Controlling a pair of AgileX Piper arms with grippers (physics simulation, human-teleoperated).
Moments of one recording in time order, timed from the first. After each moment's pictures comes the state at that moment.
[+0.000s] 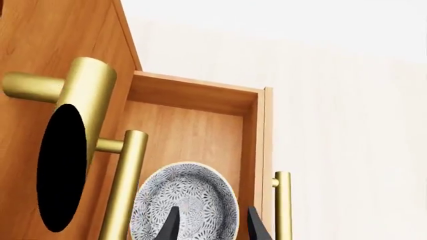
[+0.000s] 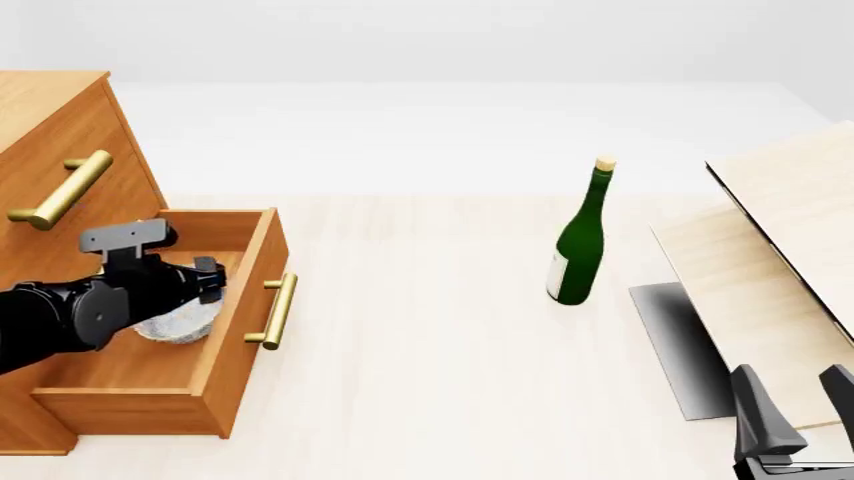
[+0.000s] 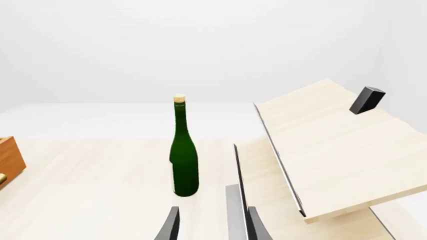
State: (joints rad) left arm 0.02 1.48 -0.69 -0.03 -0.13; right arm 0.00 0.02 0.00 -0.01 0.00
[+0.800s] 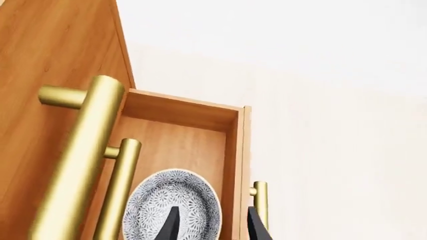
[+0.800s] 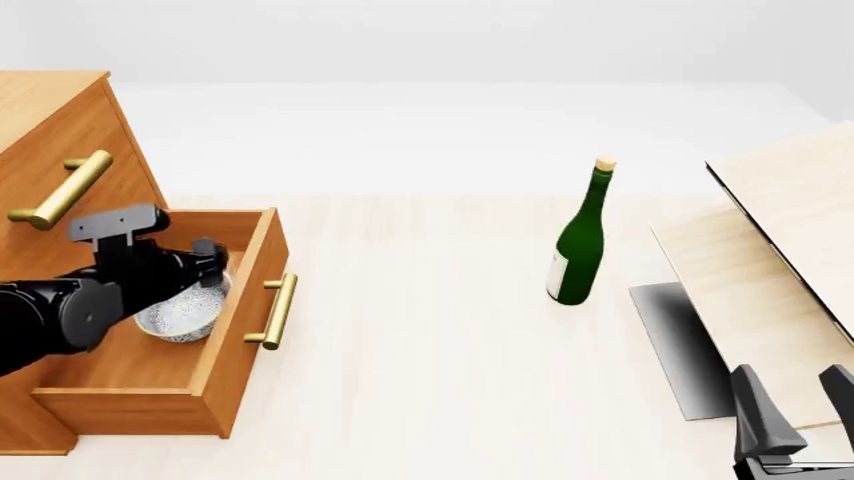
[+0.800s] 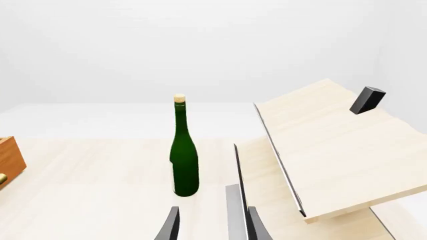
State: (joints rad) left arm -0.02 1.40 -0.69 -0.05 -0.20; right arm 0.00 0.02 0.00 -0.01 0.00
